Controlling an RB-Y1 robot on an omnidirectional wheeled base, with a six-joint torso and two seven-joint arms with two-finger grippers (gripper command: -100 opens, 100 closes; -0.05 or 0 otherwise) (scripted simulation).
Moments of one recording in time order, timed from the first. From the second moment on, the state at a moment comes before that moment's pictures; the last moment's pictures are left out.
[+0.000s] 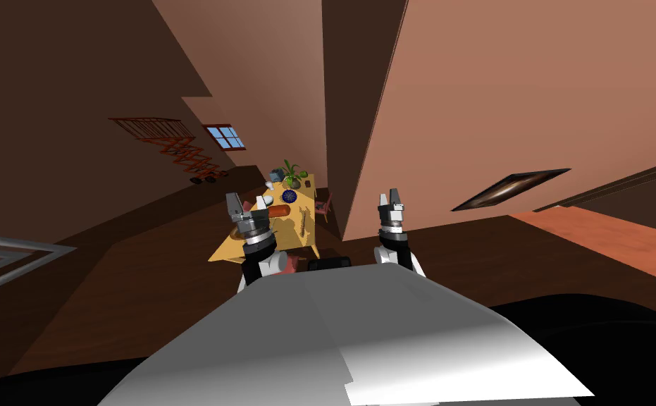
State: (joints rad) left arm 0.48 -0.03 -0.05 -2.24 0.07 -0.64 -0.11; right arm 0.54 -0.01 -0.01 -2.22 0.06 -0.56 0.07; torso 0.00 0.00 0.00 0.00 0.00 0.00
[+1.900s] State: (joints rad) left arm 0.37 0.38 -0.13 -1.90 -0.07 -0.46 -0.17; right arm 0.54 -0.01 -0.01 -2.22 0.06 -0.56 0.07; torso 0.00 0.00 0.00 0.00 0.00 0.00
